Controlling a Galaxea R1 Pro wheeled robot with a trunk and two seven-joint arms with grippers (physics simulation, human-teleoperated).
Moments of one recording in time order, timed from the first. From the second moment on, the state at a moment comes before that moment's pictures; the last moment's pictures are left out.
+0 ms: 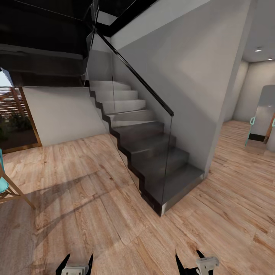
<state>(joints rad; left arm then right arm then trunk) 0.16 0.01 0.00 -1.11 0.00 -0.40 0.00 0.16 -0.04 0.03 -1.19 -0.01 -0.25 0.13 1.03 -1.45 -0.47</state>
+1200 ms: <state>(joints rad) 0.09 0.01 -0.01 -0.85 -0.01 -0.44 0.01 0.14 -0.02 -0.03 -1.11 -0.01 -0.27 0.06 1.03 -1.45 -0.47</state>
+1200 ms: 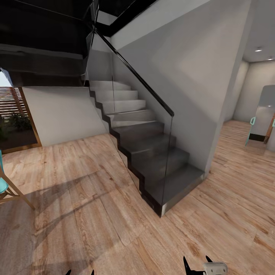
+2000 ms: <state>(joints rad) 0.09 0.01 -0.01 -0.85 -0.01 -0.44 0.01 0.14 -0.02 -0.03 -1.07 0.00 -0.27 0.06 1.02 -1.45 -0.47</state>
